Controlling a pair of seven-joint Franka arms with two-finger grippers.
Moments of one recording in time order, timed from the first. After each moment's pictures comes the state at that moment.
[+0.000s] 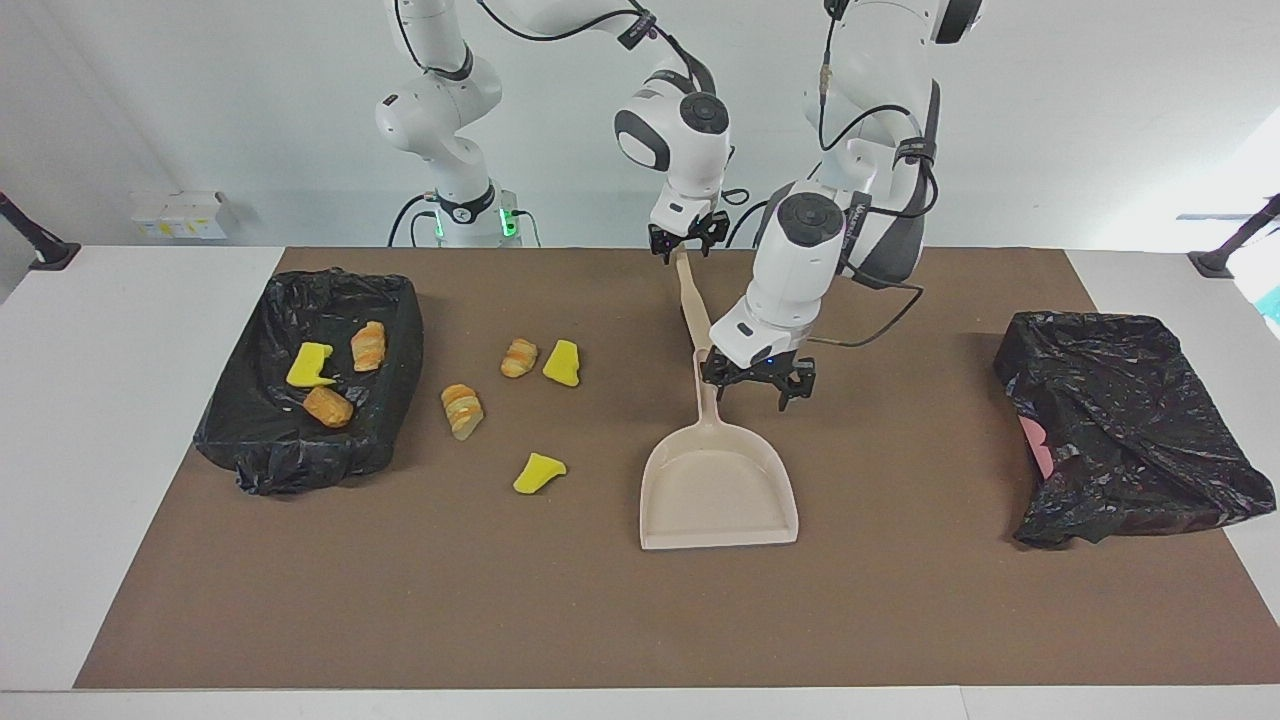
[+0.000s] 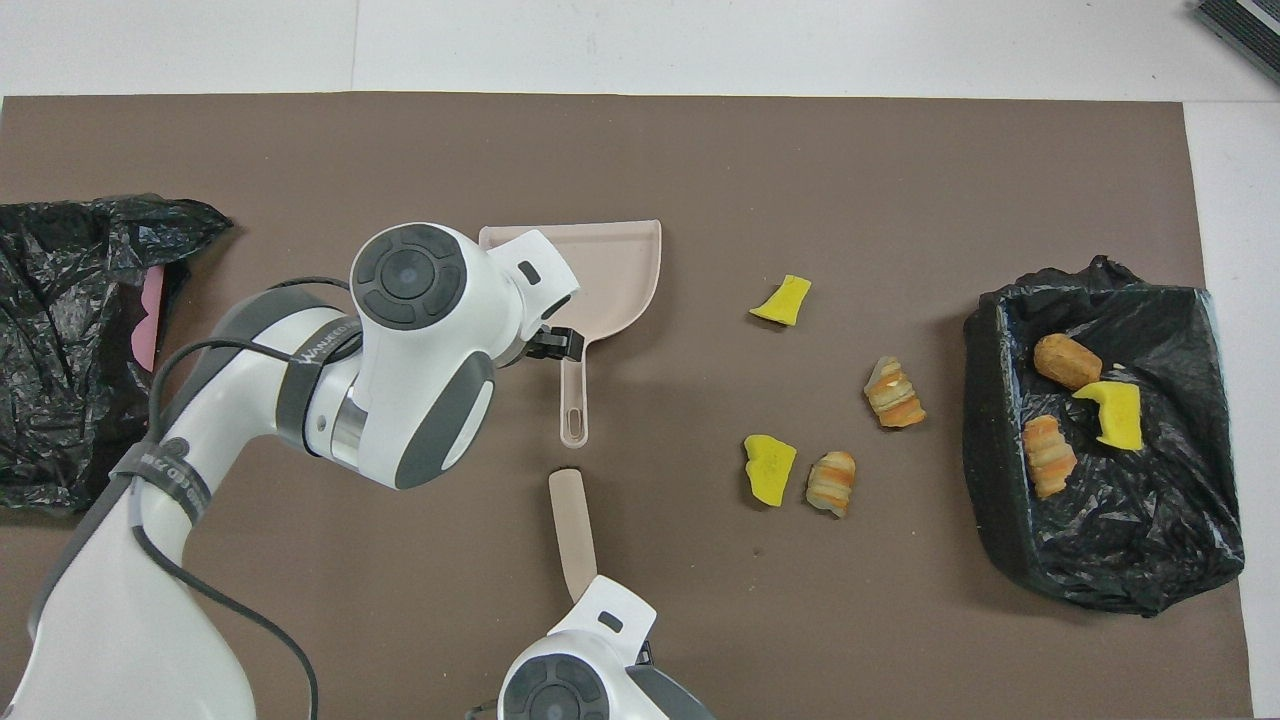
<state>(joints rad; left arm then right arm) -0.55 0.30 0.01 -1.80 -0.02 2.17 -0.31 0.82 0.08 0.20 -2.23 0.16 2.22 0.71</state>
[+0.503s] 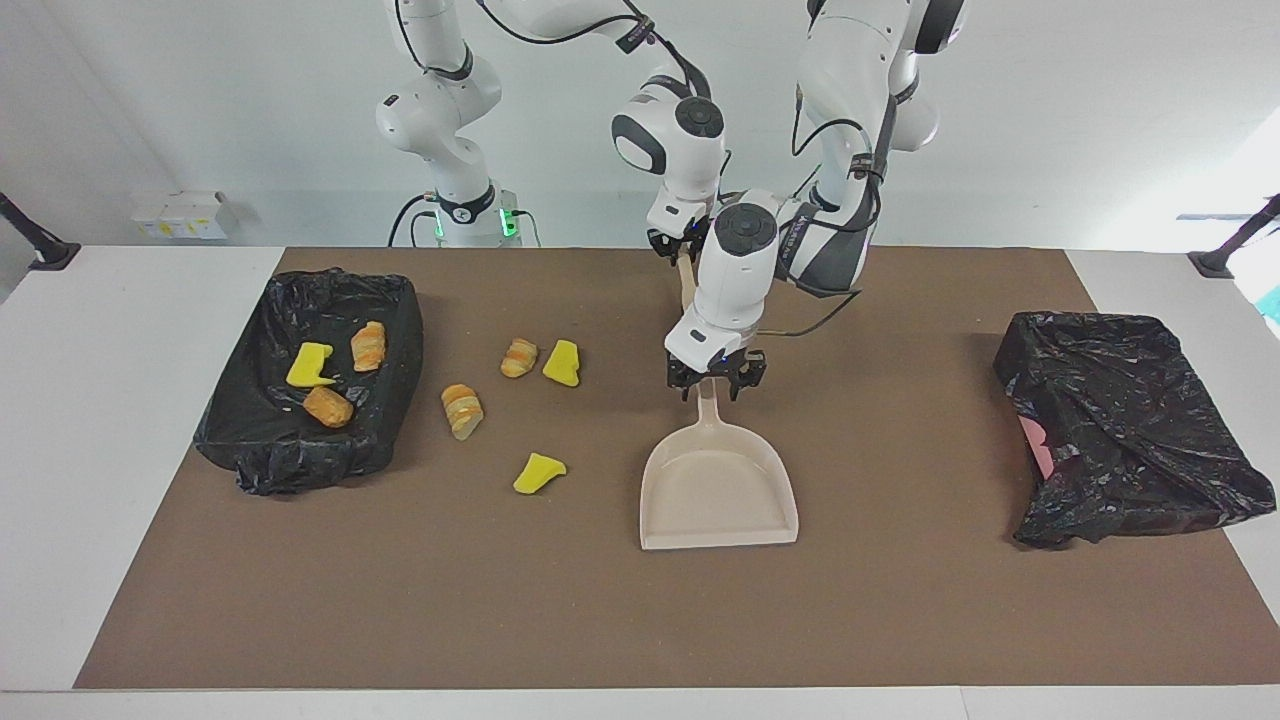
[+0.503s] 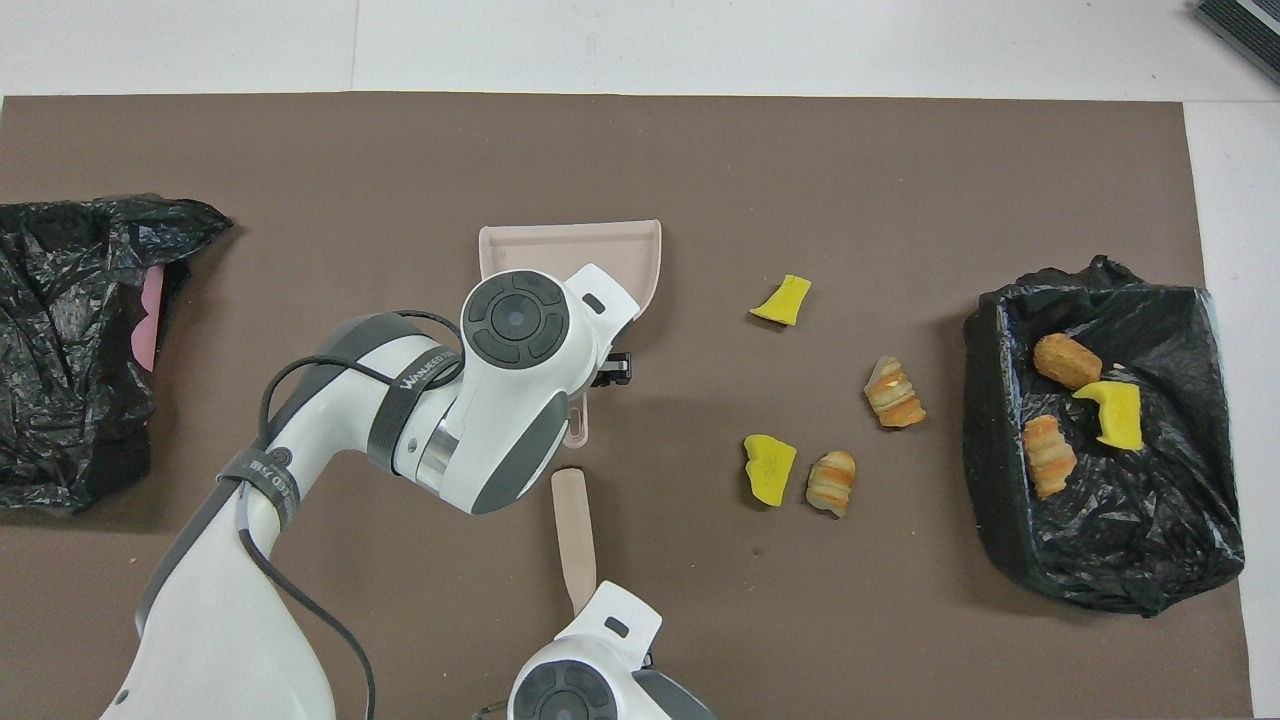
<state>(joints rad) -0.62 0.34 0.01 -1.80 -0.02 2.17 -0.61 0.82 0.08 0.19 -2.24 0.16 2.23 0.71</state>
